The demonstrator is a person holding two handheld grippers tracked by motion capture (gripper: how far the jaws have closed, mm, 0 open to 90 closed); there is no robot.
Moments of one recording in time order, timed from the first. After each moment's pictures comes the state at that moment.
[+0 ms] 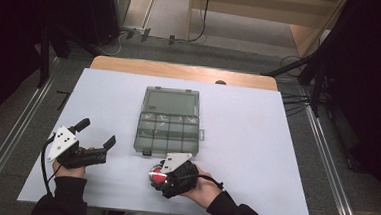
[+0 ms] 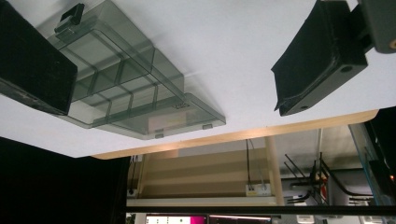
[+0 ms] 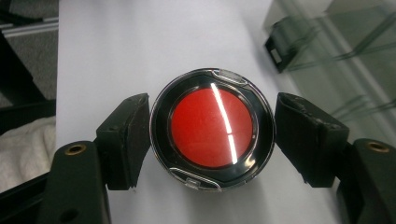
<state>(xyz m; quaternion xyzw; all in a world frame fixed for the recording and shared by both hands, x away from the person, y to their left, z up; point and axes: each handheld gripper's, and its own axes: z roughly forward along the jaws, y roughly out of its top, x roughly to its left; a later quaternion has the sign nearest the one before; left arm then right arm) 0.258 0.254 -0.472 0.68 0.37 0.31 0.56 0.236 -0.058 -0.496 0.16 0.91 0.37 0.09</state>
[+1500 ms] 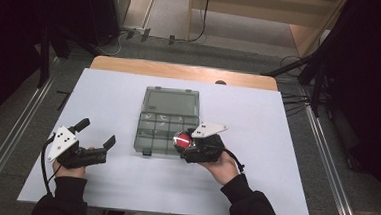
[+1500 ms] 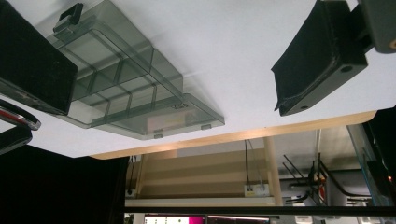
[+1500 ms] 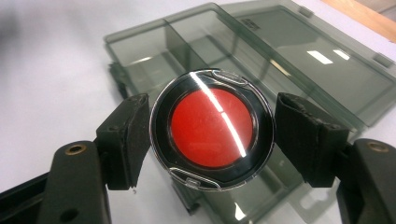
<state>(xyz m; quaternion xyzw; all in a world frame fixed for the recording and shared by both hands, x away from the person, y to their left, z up) 0.258 0.254 -0.472 0.67 0.37 0.31 0.56 0.290 -0.122 -0.468 0.29 0.84 0.42 0.16</state>
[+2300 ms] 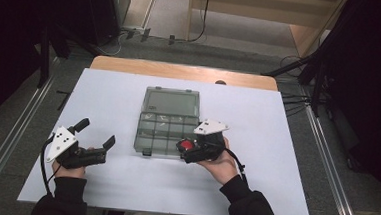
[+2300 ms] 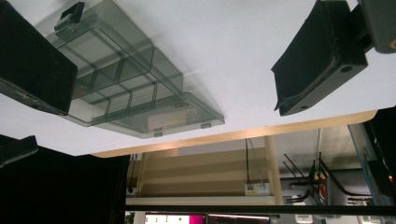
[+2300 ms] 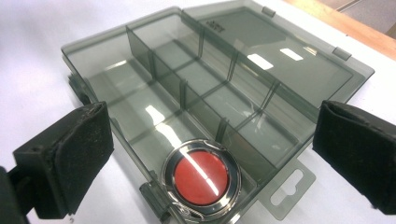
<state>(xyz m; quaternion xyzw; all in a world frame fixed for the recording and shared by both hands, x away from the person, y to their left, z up) 0.258 0.255 -0.471 0.67 0.37 0.31 0.56 0.294 -0.125 -0.471 0.34 0.82 0.42 0.19</state>
